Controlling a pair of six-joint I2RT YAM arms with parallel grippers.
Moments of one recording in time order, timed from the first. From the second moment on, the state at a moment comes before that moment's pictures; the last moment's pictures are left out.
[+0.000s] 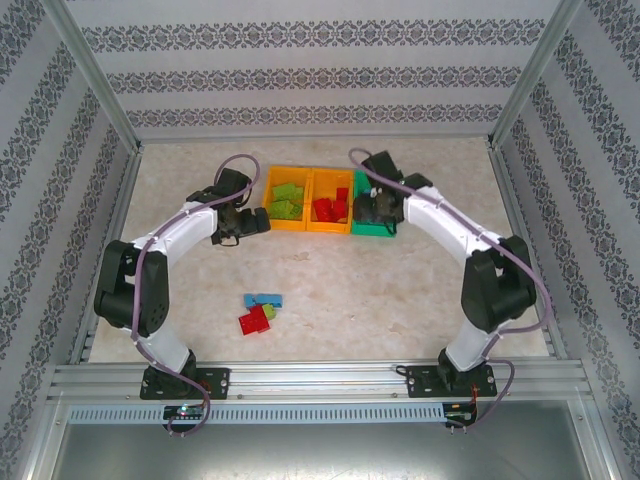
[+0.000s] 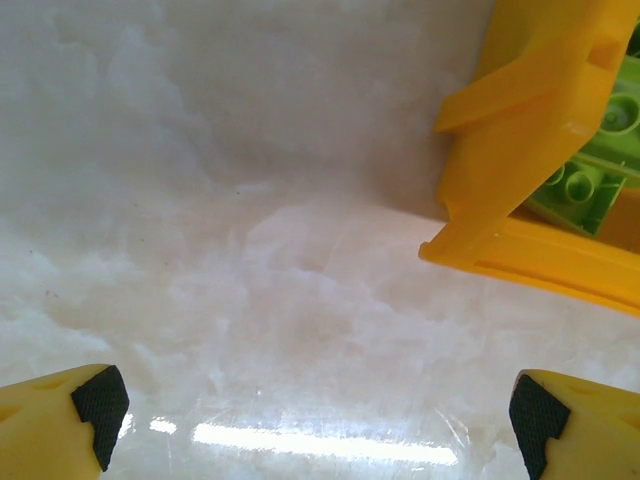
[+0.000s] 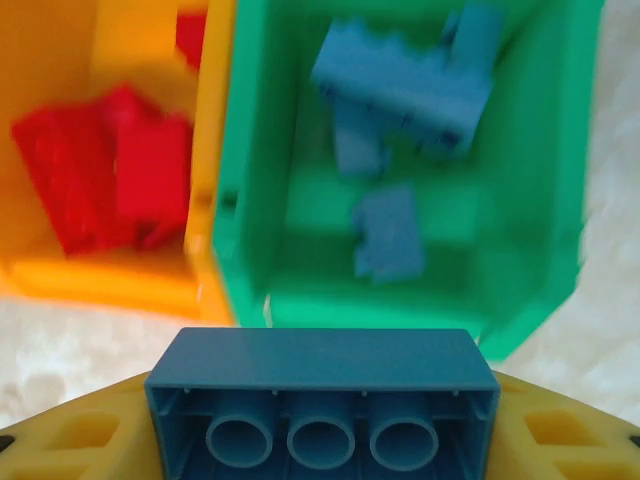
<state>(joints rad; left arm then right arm) -0.26 1.68 1.18 -0.66 -0.02 -0.53 0.41 1.74 1.42 -0.77 0.08 0.41</state>
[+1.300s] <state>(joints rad) -0.58 1.40 0.83 -0.84 -0.07 -0.90 0.24 2.11 1.80 -0.78 -0.09 0.33</state>
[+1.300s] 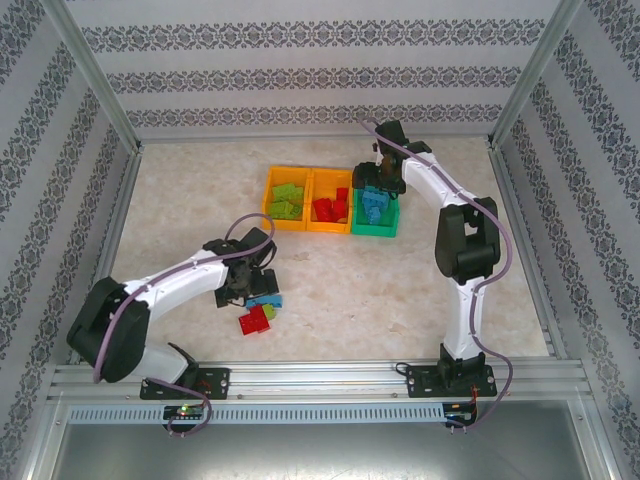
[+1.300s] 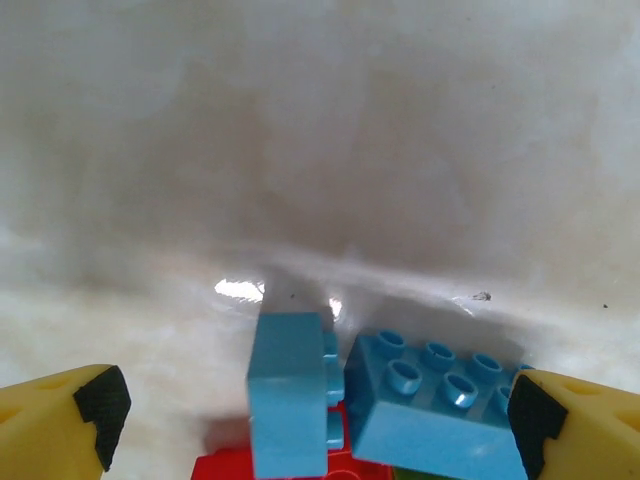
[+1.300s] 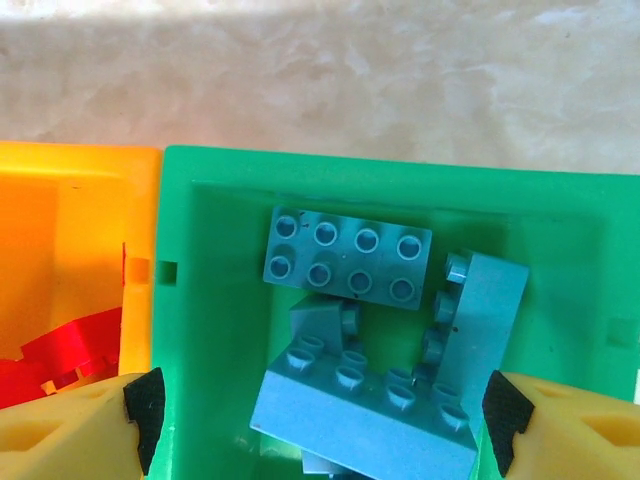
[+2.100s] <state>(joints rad) -0.58 1.40 0.75 -0.78 -0.09 -1.02 0.24 2.06 1.71 -0.74 -0.12 0.33</state>
